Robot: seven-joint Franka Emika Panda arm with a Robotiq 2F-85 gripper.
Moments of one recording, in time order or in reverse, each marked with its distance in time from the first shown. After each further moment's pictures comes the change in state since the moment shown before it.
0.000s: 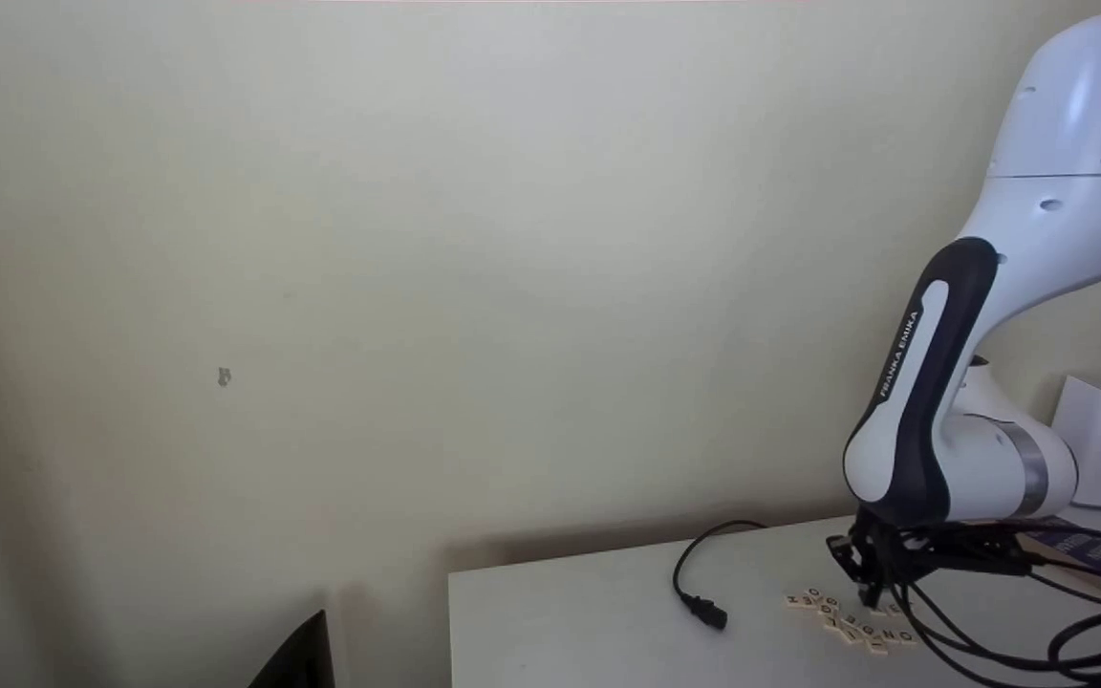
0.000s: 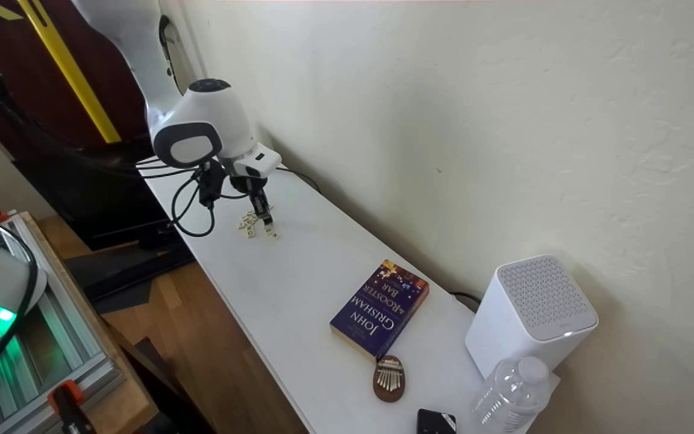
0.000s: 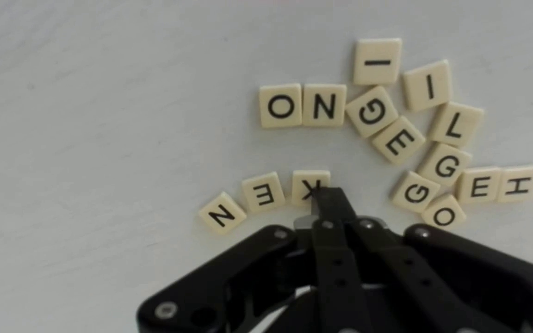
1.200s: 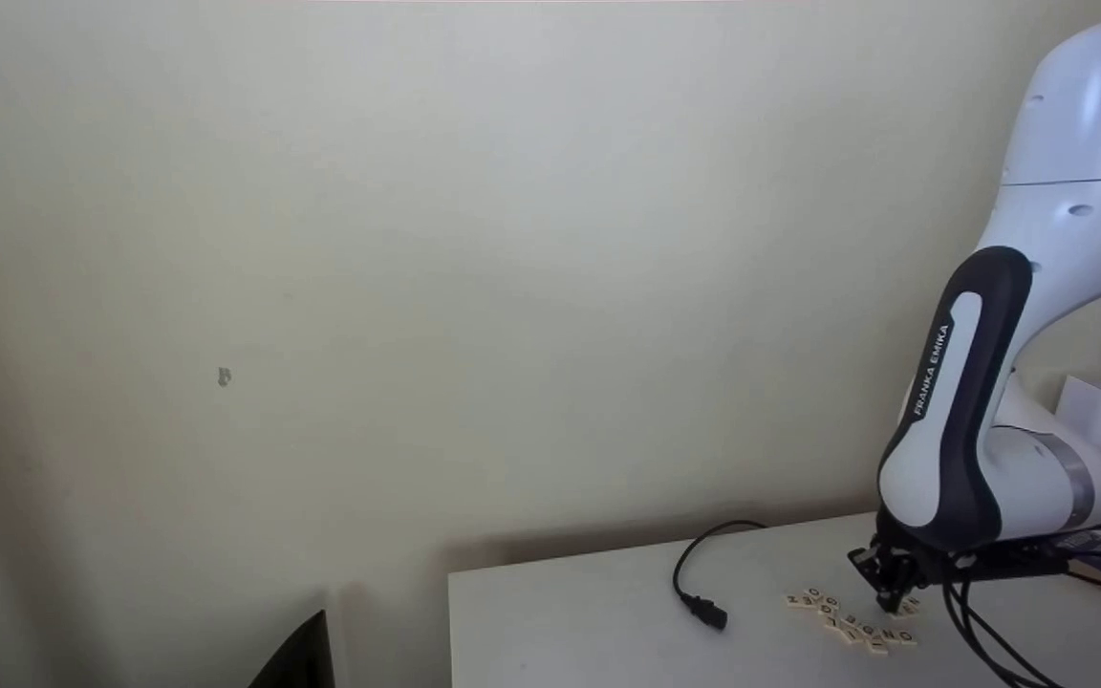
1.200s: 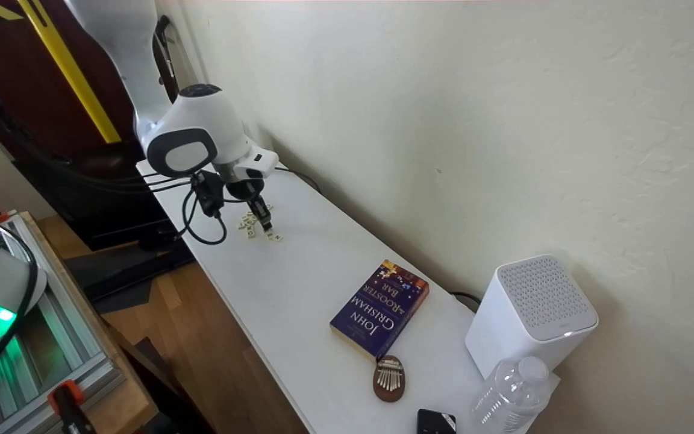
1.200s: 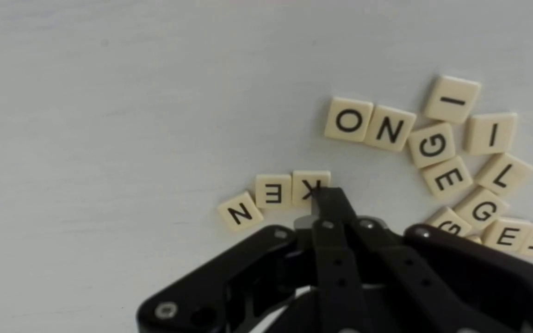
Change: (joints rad) arm 0.004 -0.001 -0.040 -0.056 -0.115 0.072 -0.130
